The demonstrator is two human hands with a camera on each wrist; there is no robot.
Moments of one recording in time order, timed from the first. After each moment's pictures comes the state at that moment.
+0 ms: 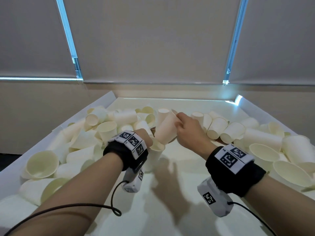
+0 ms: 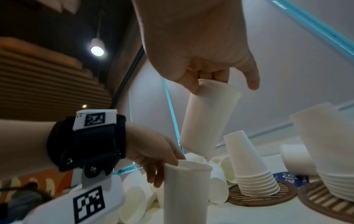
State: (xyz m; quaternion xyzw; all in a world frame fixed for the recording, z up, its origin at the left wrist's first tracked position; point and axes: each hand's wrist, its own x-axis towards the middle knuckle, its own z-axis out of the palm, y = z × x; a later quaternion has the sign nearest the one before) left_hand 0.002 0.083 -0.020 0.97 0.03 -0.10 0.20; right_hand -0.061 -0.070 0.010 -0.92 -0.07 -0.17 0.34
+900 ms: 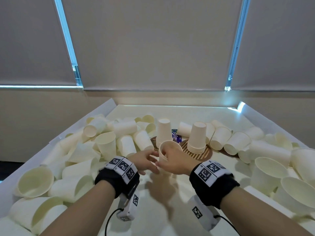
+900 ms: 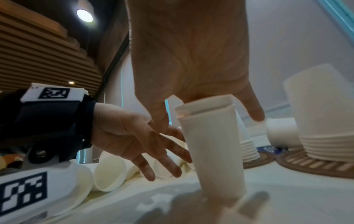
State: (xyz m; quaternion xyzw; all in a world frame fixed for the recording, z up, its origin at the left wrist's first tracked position) left_hand 0.007 0.101 -0.051 0.88 -0.05 -0.25 0.40; right_hand -0.018 -0.055 -0.039 -0.97 -0.15 0.06 0.20
